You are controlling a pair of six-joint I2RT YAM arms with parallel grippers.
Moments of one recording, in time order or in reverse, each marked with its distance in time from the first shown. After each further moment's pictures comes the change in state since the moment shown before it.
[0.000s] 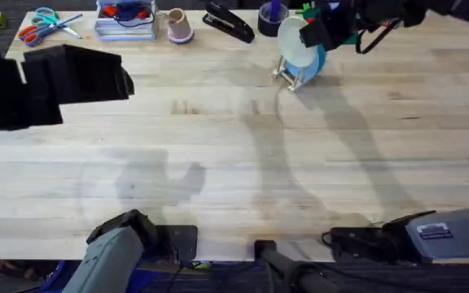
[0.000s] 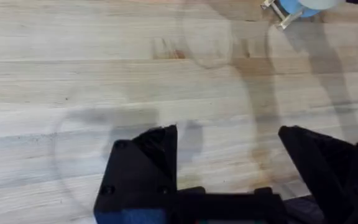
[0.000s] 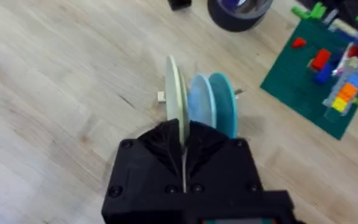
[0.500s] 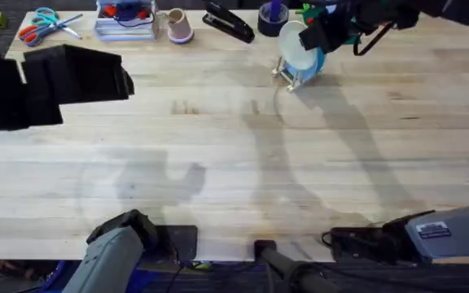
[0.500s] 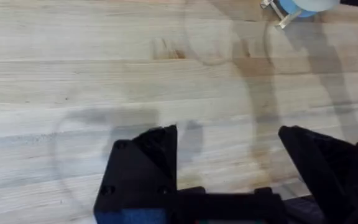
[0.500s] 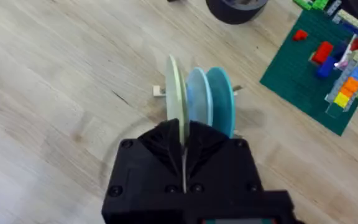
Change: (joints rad) left arm 0.000 0.000 0.000 0.000 0.000 0.000; right arm 0.000 0.023 -0.002 0.004 0.022 0.001
